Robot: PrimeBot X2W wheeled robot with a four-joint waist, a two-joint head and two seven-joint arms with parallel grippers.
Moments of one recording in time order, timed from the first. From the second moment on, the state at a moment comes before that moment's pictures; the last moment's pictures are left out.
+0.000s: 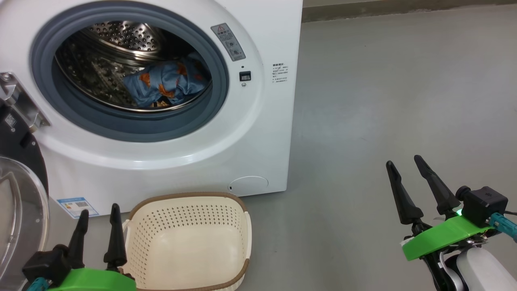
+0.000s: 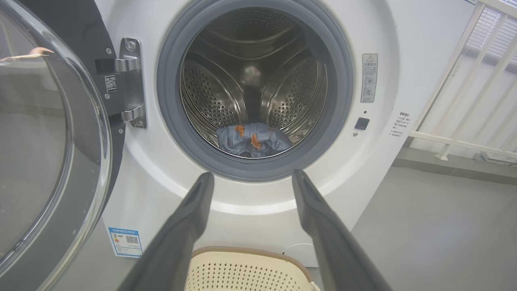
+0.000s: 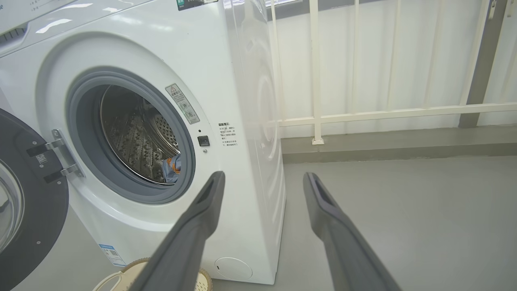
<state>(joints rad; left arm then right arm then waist) -0.14 0.15 -0.02 0.36 -0.43 -0.10 -0.26 -0.19 -0.26 0.22 0.25 0.49 0.13 -0.26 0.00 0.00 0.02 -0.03</state>
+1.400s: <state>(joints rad) -0.14 0.14 -0.03 0.40 -0.40 -0.10 -0.26 -0.19 -0.26 0.25 0.26 0.50 0.13 -0.26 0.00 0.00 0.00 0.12</state>
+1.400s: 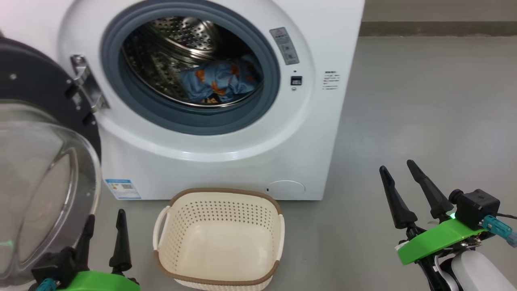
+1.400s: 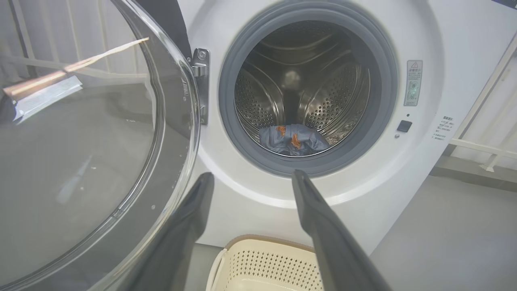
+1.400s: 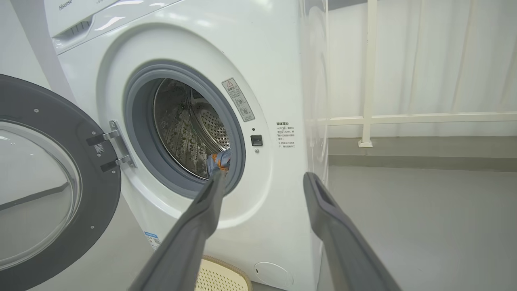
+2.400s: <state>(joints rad) -0.14 0.15 -0.06 0.38 -0.40 -0.07 -0.25 -0.17 -0.23 0.28 0.27 0.51 0.13 -0.26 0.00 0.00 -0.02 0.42</state>
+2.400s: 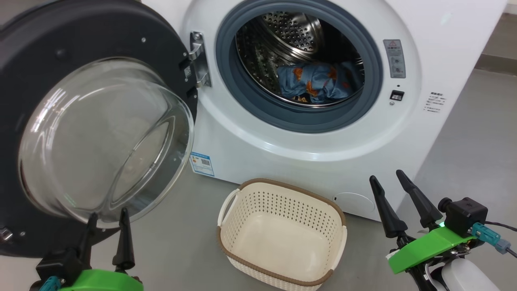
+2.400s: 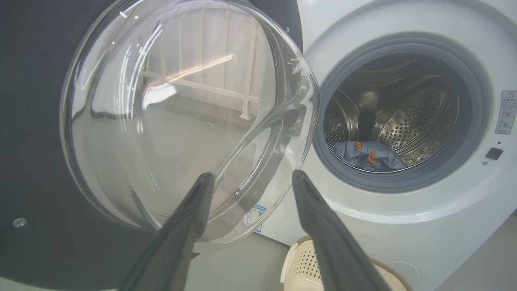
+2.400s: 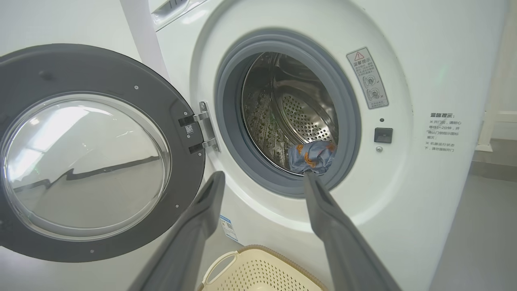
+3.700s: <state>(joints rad) -0.25 0.32 0.04 -0.08 -0.57 -0.10 -0.12 -0.17 -0.24 0.29 0.27 0.51 0.13 -0.26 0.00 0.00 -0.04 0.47</state>
